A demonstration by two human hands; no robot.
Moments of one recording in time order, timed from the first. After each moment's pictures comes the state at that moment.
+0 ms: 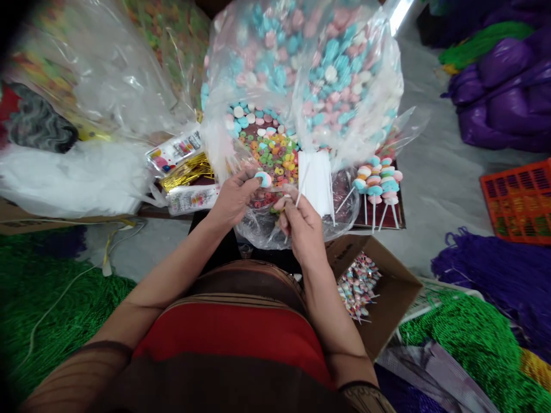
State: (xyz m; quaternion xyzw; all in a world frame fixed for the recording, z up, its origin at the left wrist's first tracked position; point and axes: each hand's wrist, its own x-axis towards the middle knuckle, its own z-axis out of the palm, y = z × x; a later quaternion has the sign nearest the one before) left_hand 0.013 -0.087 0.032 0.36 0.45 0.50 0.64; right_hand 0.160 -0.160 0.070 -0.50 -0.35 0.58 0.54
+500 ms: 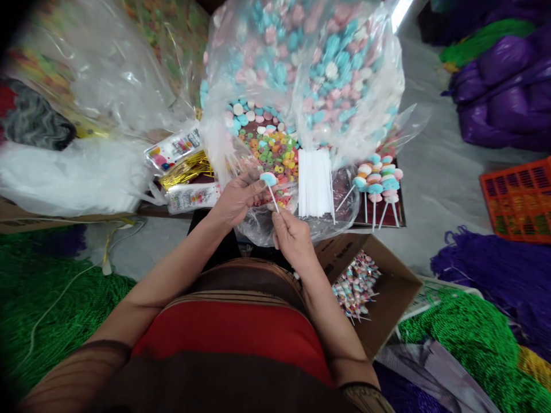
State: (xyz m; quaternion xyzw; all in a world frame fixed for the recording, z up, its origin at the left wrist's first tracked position) left_hand 0.012 -0.095 0.034 0.33 0.38 0.50 0.71; right_hand 0.162 -0.177 0.061 -0.58 -0.55 0.48 0.36
